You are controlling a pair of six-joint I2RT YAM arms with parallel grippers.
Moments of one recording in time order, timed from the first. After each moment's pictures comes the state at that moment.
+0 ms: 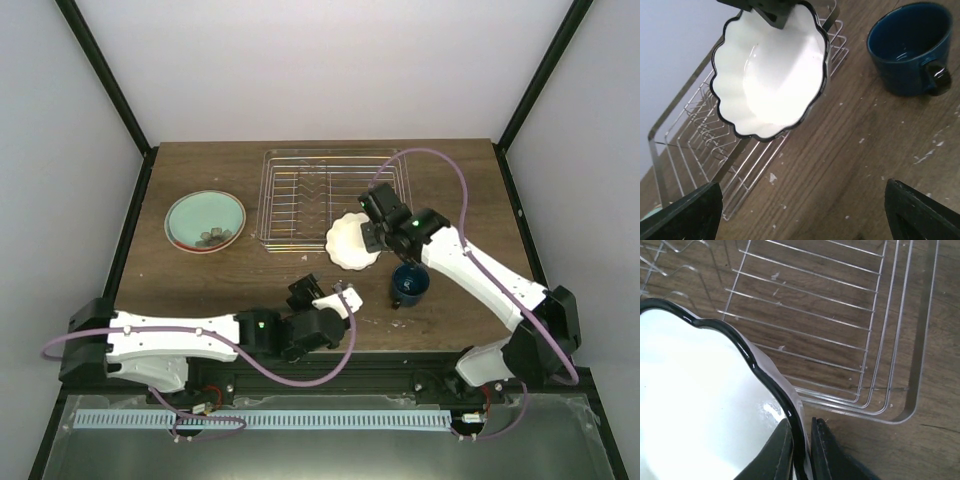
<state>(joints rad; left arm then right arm) -1.46 1.28 0.93 -0.40 -0.79 -0.02 0.68 1.38 1.20 -0.80 0.33 0.30</state>
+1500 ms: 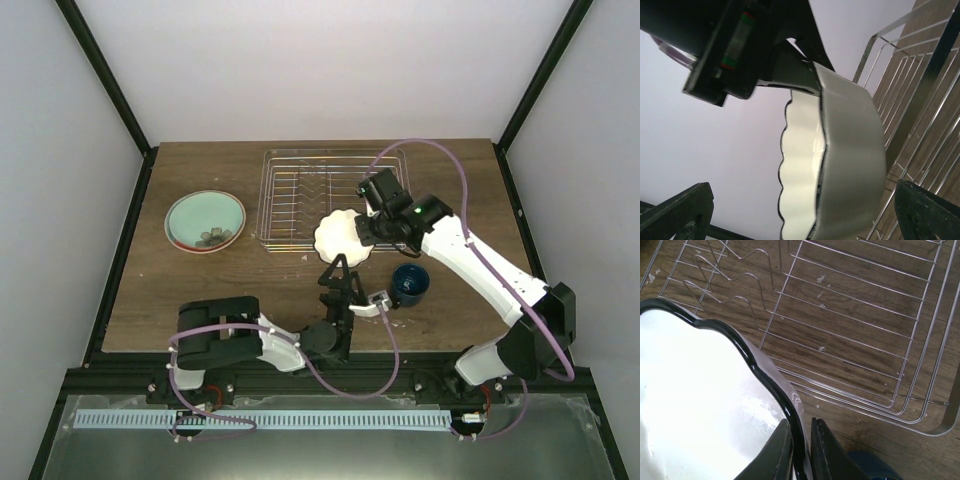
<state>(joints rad) -1.43 1.92 0.75 1.50 -1.26 1.50 0.64 1.44 1.36 -0.89 0.15 0.26</state>
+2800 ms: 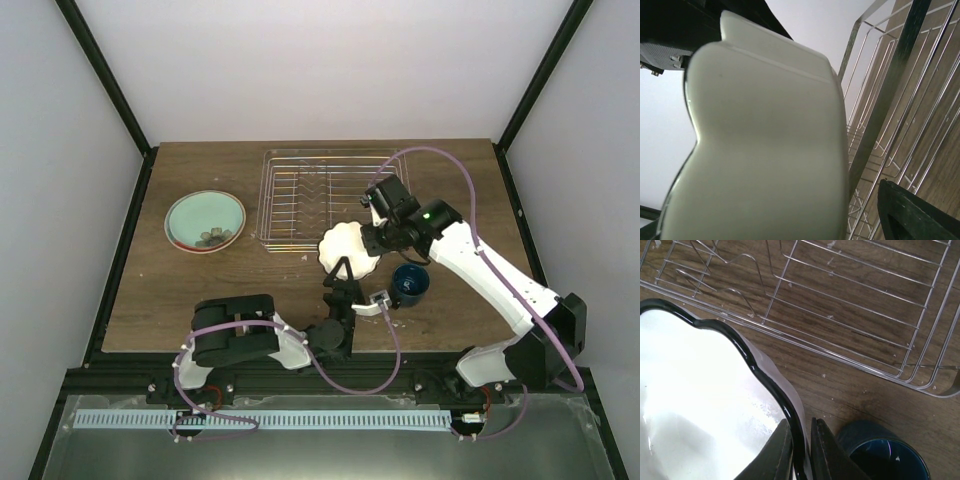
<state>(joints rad) -1.39 2.03 0.77 1.50 -1.25 1.50 0.64 1.38 1.33 -0.97 0.08 0.26</state>
